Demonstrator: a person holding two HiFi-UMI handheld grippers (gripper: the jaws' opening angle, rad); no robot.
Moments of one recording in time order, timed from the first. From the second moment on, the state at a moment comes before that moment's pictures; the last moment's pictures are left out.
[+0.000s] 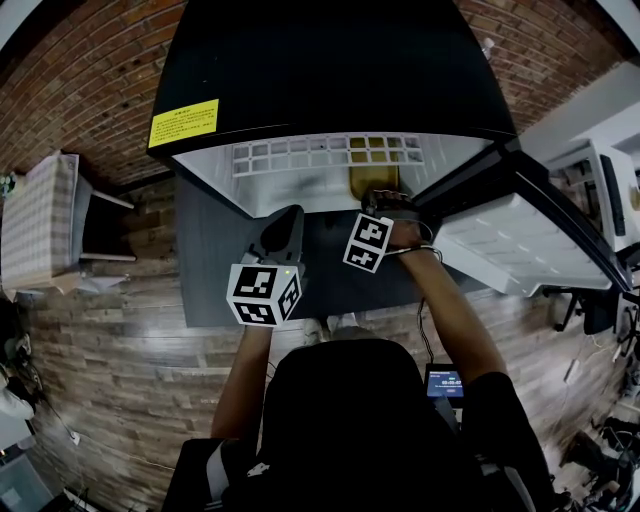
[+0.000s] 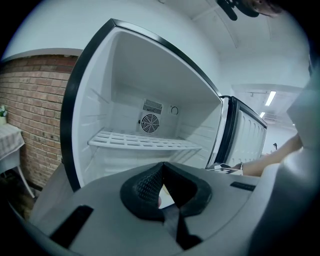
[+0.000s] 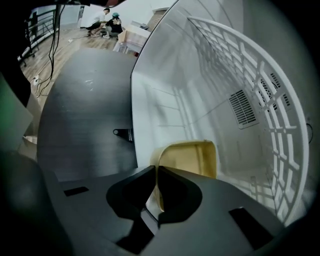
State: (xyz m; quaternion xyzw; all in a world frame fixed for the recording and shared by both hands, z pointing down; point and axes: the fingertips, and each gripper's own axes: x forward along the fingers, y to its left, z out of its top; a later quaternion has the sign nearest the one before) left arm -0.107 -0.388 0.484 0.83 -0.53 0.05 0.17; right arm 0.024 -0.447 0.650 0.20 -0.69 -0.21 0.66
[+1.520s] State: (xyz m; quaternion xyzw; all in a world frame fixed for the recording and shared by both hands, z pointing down) left arm -0.112 -0.270 0.450 0.86 -0.49 0.04 0.13; right arm 0.003 -0.316 0.589 0.25 -0.70 -0.18 0.64
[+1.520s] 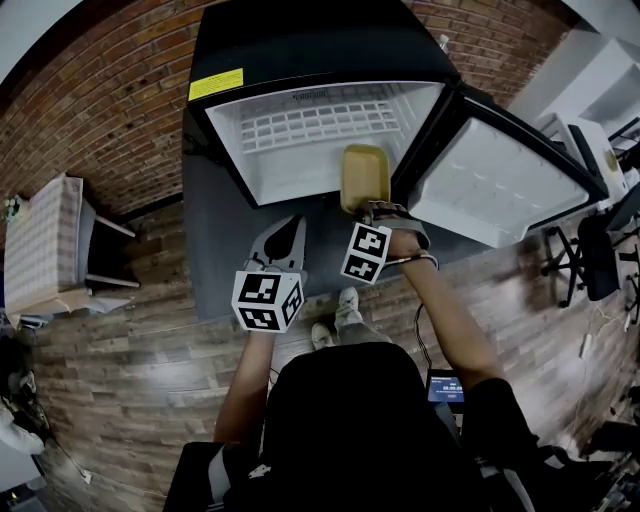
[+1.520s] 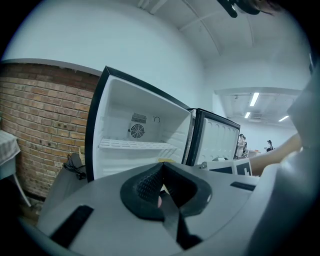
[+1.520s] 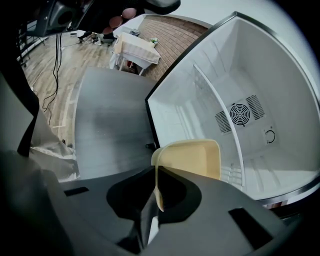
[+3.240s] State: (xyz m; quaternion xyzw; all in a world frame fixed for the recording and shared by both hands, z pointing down) left arm -0.049 -0.148 0.438 0.85 -0.51 0.03 0.12; right arm 0.041 -0.175 0.569 0.22 -0.72 -0.22 0.62
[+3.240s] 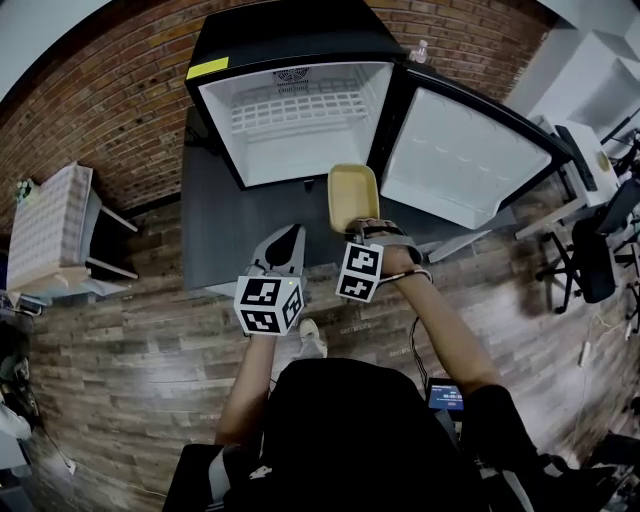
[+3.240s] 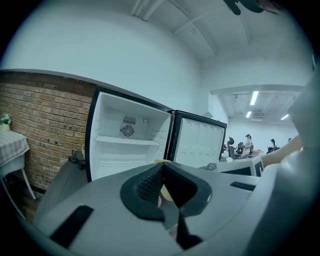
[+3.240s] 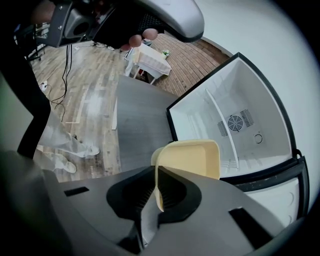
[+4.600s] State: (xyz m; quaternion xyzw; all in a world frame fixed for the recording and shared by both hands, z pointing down) left arm 0.015 0.029 0.439 0.85 -0.52 0.05 0.09; right arm 0.089 -0.003 0.567 0.20 -0.74 -0.24 0.60
